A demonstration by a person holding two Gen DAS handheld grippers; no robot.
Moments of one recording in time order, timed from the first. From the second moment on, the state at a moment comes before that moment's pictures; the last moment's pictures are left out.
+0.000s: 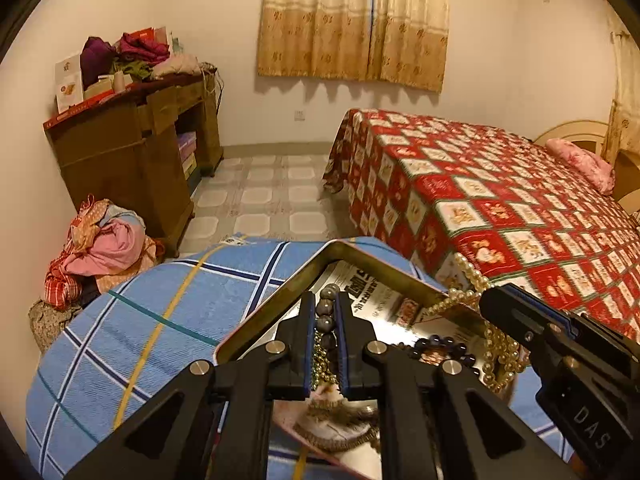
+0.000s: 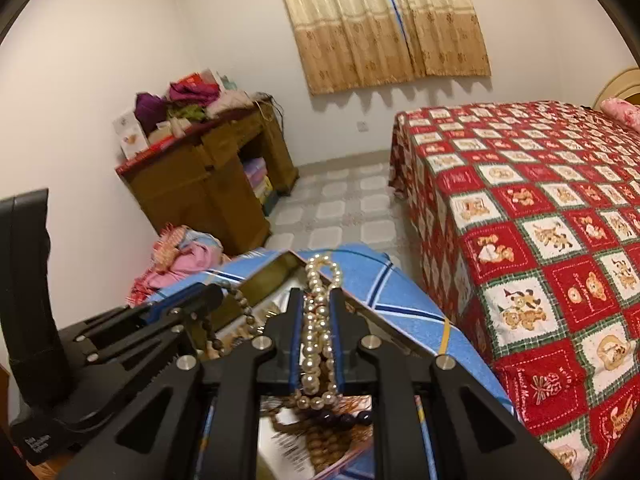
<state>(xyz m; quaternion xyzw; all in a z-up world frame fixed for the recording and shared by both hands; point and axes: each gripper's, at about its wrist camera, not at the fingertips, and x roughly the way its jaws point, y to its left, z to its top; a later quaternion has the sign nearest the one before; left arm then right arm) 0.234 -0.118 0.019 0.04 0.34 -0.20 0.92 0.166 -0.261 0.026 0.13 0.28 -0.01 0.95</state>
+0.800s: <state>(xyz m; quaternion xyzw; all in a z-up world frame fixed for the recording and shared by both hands) 0.210 -0.105 0.033 0.08 0.34 -0.15 0.93 0.121 -0.272 0.050 0.21 0.25 -0.01 0.94</state>
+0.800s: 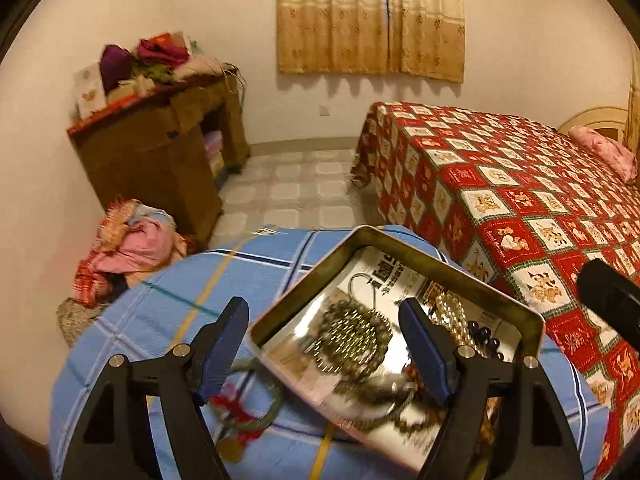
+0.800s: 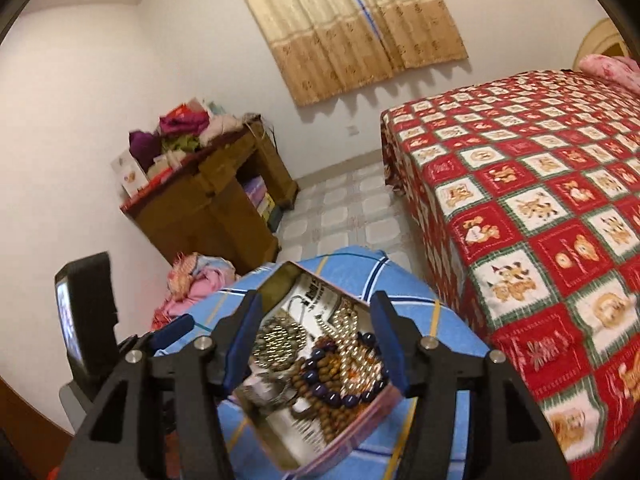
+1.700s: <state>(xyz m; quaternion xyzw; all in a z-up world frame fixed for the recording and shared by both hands) 0.062 0.034 0.019 0.05 0.34 -0.06 0.94 -0.001 -0.189 0.036 0.19 0.27 0.00 0.94</state>
